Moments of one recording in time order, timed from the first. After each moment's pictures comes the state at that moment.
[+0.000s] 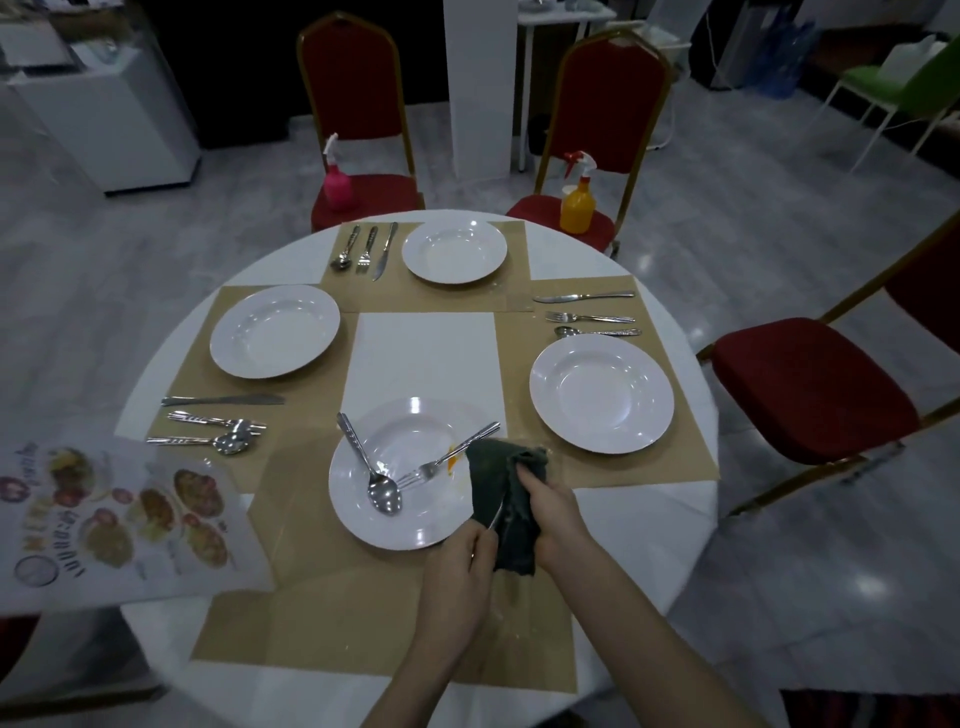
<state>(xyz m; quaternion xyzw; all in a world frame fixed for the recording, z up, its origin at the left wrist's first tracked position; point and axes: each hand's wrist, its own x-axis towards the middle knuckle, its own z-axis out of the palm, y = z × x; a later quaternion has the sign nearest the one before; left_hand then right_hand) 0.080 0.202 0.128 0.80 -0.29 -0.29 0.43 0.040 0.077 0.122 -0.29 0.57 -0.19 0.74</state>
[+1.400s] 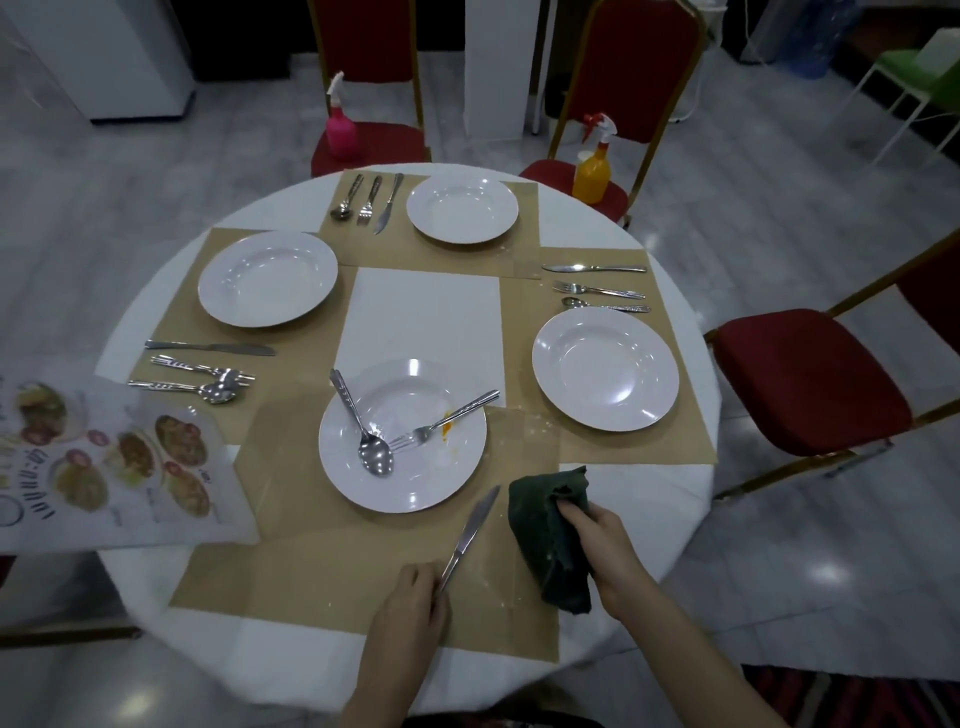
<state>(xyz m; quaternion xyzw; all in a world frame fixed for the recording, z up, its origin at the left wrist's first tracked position) 0.073 0.275 0.025 0.89 -0.35 -0.23 0.21 -0.046 0.077 0.095 -0.45 0.57 -0.07 0.68</state>
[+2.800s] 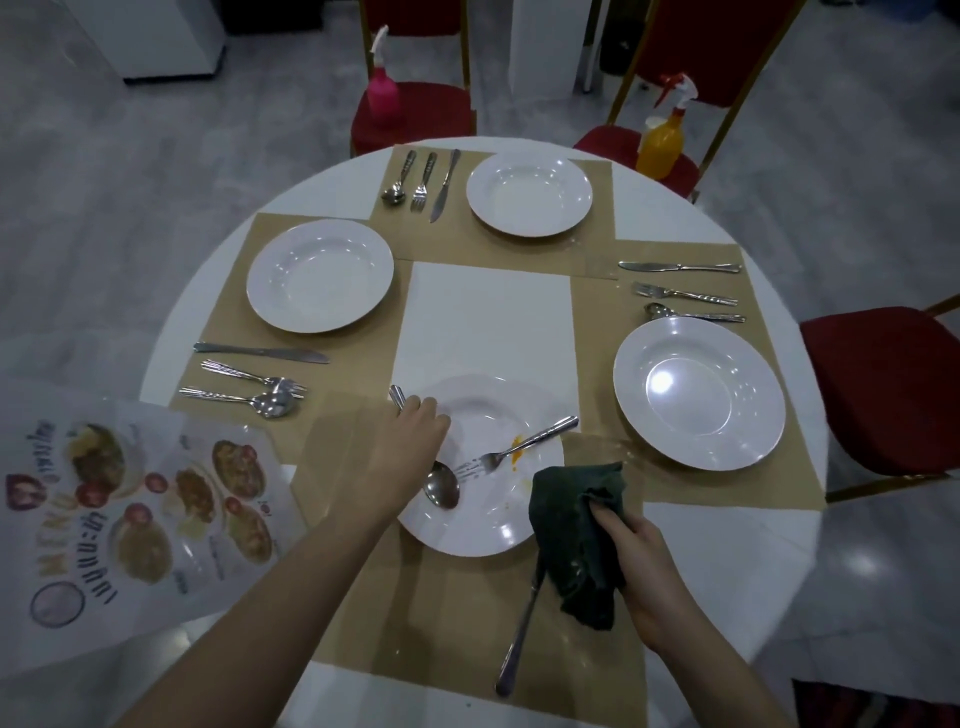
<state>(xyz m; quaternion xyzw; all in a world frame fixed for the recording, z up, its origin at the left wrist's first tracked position) 0.297 0.162 0.066 0.83 -0.55 -0.07 -0.11 0.037 0.083 0.107 -0.43 0.55 -0.09 0.71</state>
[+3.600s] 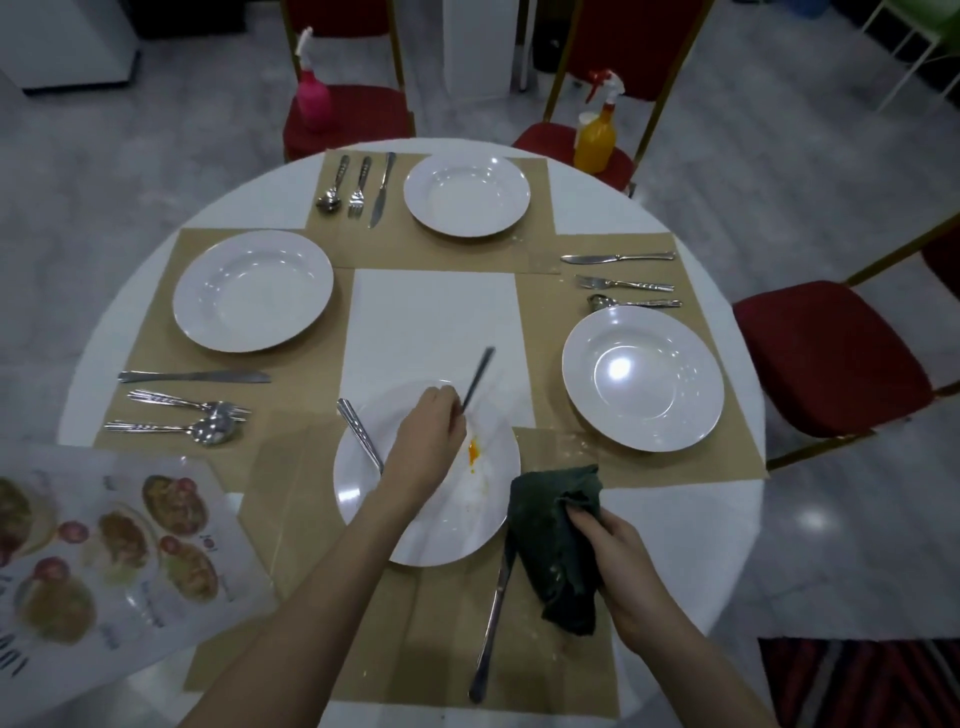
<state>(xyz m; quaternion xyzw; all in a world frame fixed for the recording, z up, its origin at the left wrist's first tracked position) 0.247 0.111 0.081 0.83 -0.44 -0.17 0.29 0.020 0.082 0.115 -0.41 0.56 -0.11 0.71</state>
